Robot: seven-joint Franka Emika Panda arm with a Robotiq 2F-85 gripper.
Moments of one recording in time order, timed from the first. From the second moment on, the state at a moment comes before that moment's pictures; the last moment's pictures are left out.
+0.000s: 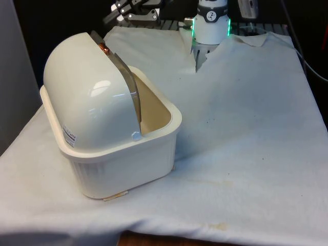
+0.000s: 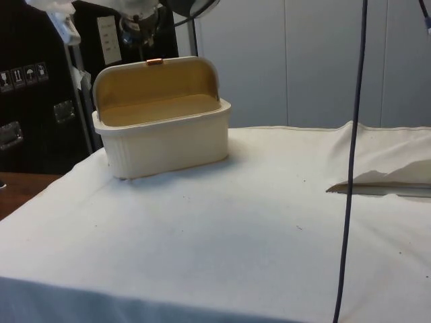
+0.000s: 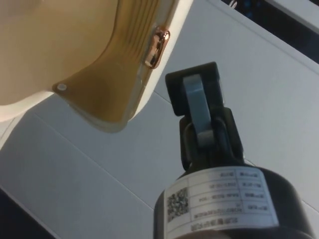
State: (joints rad) arm 0.05 0.34 -0.08 -1.79 -1.26 2.19 1.20
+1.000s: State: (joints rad) arm 0.03 0.35 -0.13 -1.75 -1.14 2.30 1.25
